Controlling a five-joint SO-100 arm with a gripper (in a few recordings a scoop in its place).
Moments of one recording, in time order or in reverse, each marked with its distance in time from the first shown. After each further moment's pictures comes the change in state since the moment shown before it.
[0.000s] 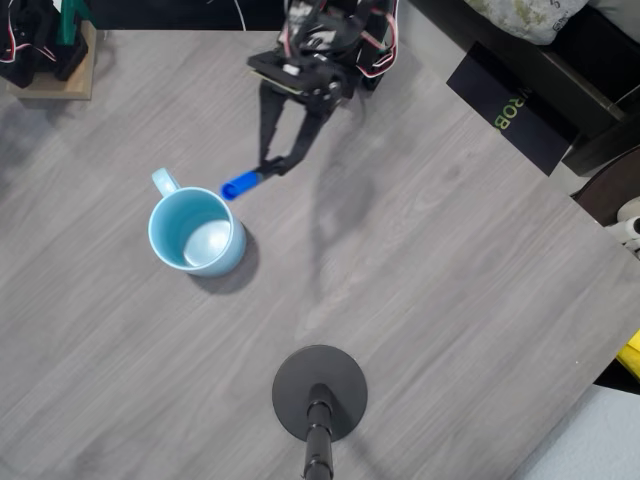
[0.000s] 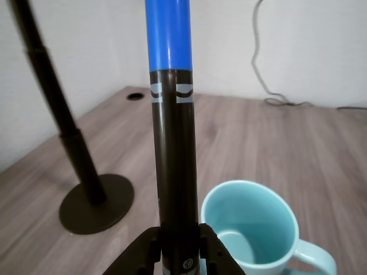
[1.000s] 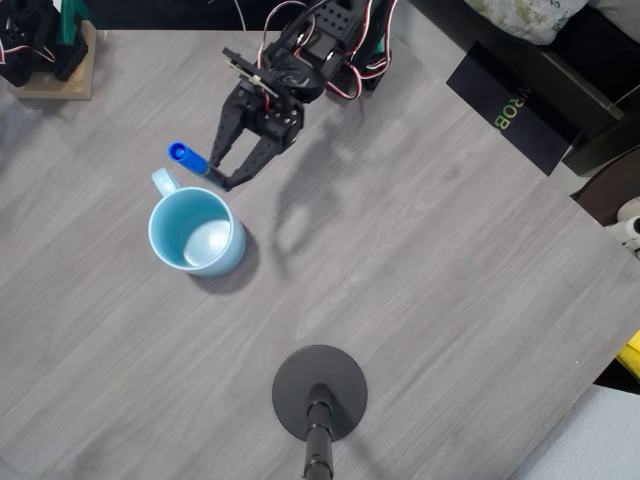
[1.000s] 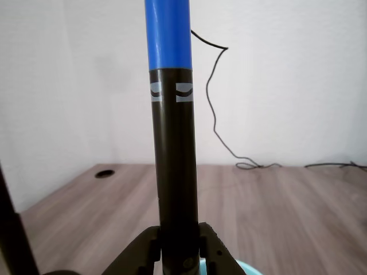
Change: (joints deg) arm 7.8 -13.8 17.2 -51.9 1.9
